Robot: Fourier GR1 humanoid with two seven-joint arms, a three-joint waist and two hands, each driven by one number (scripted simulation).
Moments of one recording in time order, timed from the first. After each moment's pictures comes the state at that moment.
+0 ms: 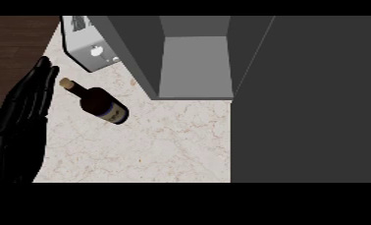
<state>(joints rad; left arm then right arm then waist) 0.02 0.09 -0.01 -2.10 -0.01 0.02 -0.01 0.01 -0.11 0.01 -2.10 0.02 0.00 -0.04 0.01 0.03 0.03</state>
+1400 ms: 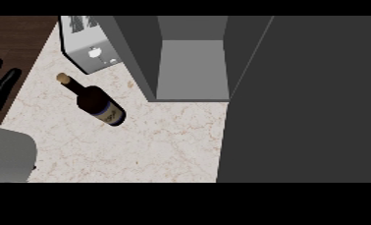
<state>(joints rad) -0.04 0.25 0.19 -2.30 0.56 -0.03 0.44 -0.17 -0.16 0.11 -2.48 -0.10 -0.01 0.64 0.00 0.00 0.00</state>
